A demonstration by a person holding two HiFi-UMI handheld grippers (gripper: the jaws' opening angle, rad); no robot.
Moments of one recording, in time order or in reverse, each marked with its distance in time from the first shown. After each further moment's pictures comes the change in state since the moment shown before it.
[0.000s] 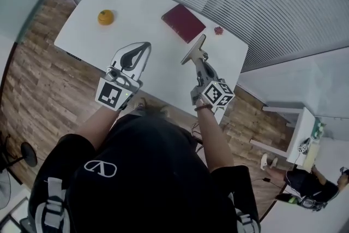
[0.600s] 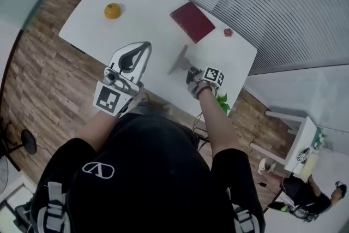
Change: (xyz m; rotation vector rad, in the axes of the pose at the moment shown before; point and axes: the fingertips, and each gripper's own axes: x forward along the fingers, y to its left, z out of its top) left arm -0.004 0.009 0.009 0.028 -0.013 0.063; right arm 0.074 -0.074 -0.168 0.665 0.476 0.082
